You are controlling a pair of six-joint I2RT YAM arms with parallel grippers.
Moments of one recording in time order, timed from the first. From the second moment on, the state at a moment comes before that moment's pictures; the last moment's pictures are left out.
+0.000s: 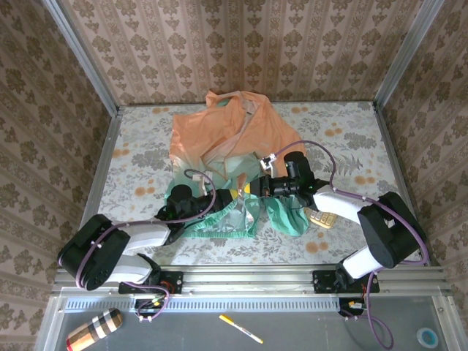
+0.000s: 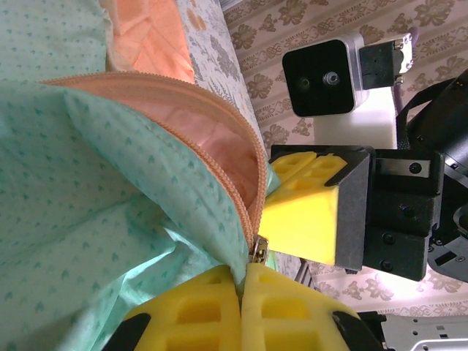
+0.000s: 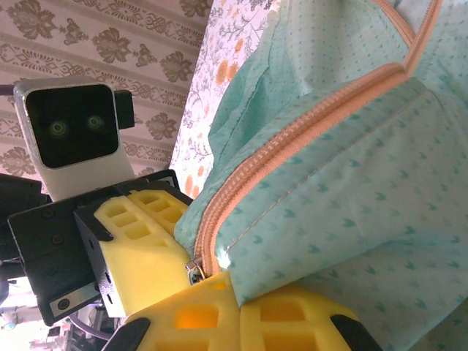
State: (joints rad) left arm -0.69 1.32 0.29 0.85 0.48 -1.04; right arm 0.48 1.51 0.71 0.26 -0.79 0.75
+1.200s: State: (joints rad) left arm -0.69 1.12 0.66 -0.21 0.52 -0.83; right arm 0.81 1.30 0.79 -0.20 -0.28 0.10
